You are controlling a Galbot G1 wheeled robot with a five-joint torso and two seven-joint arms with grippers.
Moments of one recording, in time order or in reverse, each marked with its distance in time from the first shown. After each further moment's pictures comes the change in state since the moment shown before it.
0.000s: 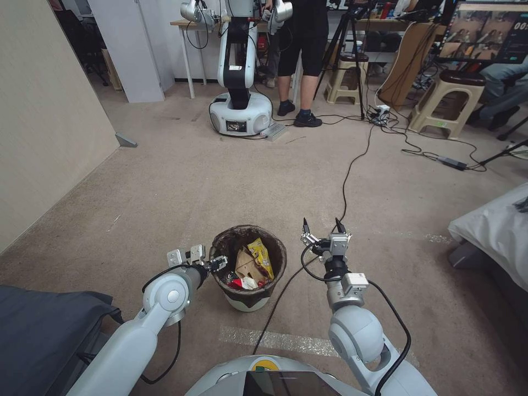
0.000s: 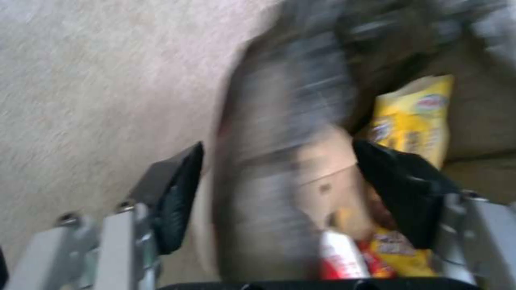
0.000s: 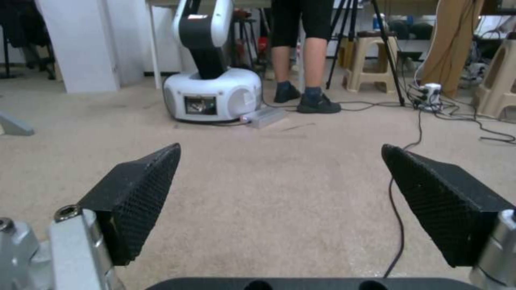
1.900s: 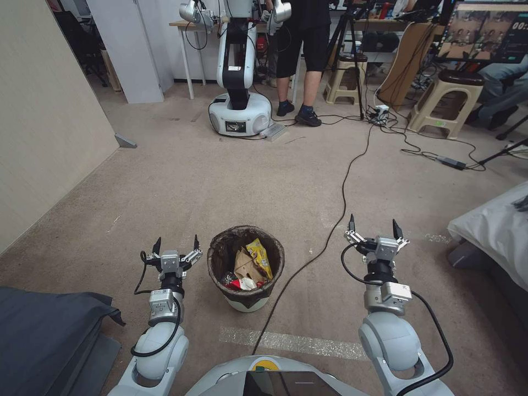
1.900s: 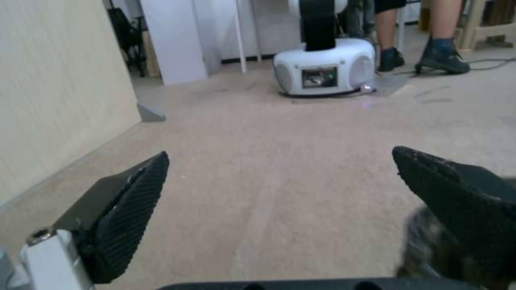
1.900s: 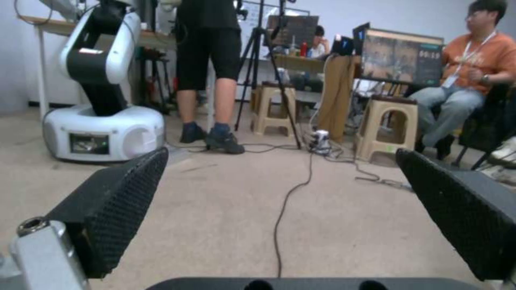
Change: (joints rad) left arm 0.342 -0.205 -0.194 -0.099 1.108 -0.560 0.195; right arm -0.099 0.107 0.255 0.011 -0.102 0.096 -0.028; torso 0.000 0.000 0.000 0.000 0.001
